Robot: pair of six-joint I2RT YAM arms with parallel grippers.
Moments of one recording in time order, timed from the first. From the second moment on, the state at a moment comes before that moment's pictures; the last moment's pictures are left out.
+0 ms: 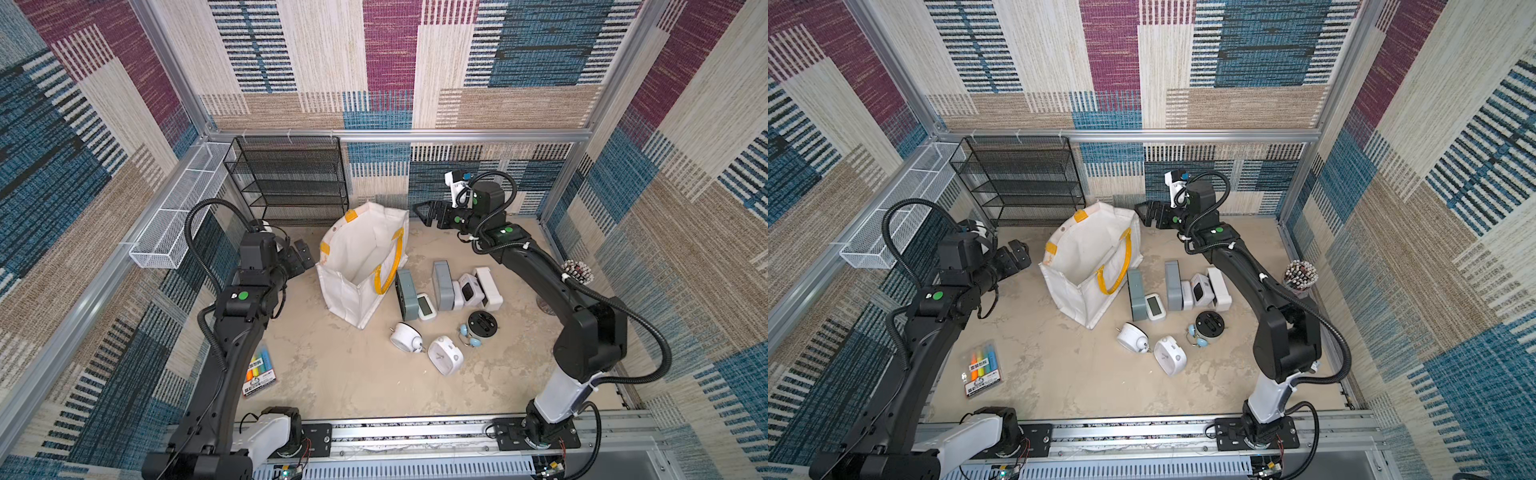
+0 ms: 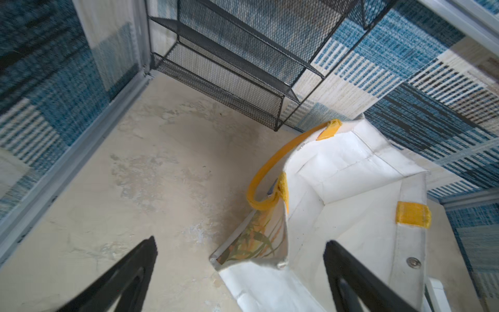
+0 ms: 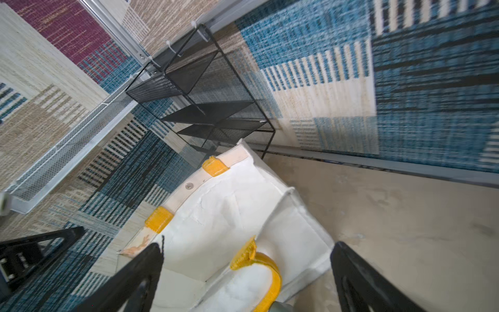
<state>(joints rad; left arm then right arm) -0.06 1.07 1.17 -0.61 -0.14 -0.44 0.34 1.68 1.55 -0.14 -0.39 0.39</state>
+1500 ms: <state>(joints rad) -0.03 1.52 0.41 0.61 -0.26 -0.05 0.02 1.50 0.23 1.22 0.11 0.01</state>
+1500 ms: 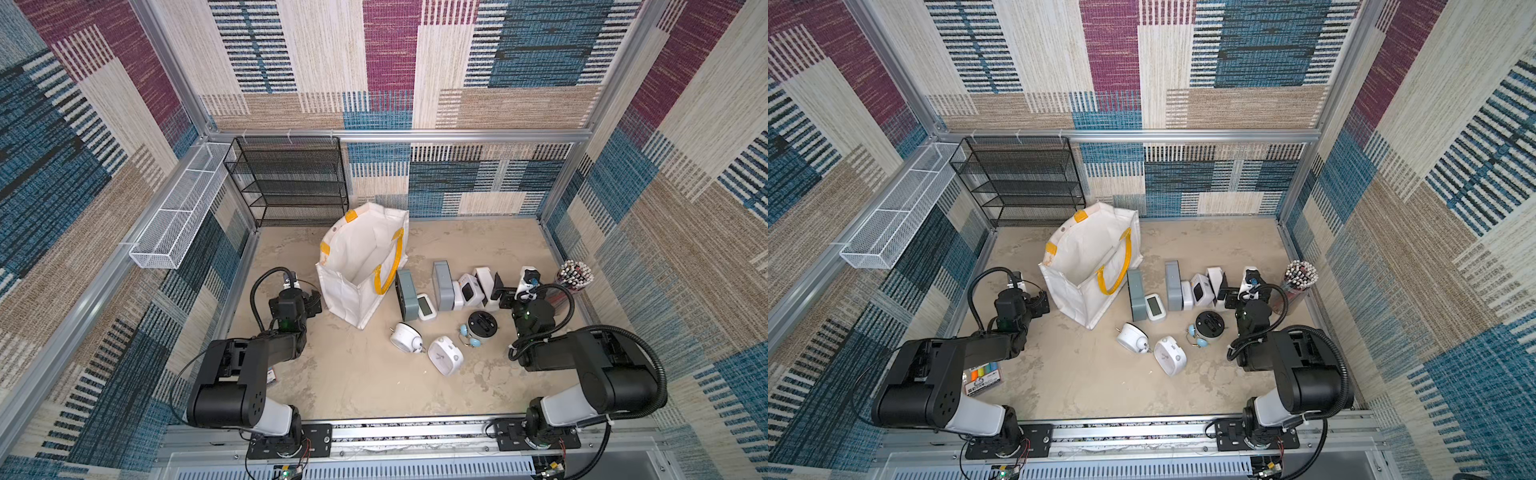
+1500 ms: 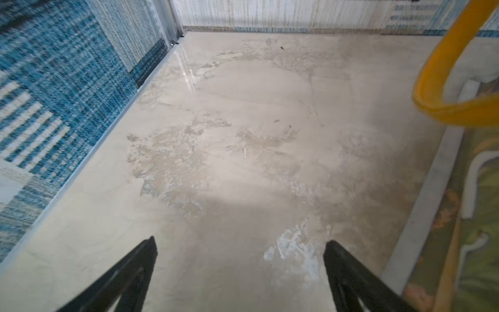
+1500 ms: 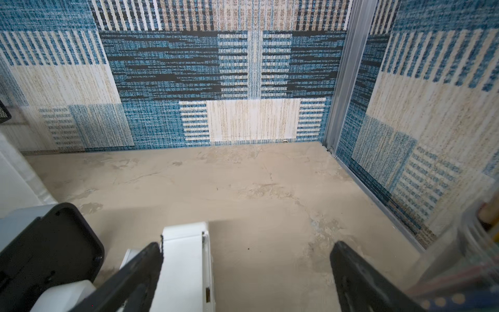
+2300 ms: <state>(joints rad) 0.00 1.53 0.43 0.66 -0.18 -0.04 0.02 1.51 0.25 1.19 0.09 0.03</state>
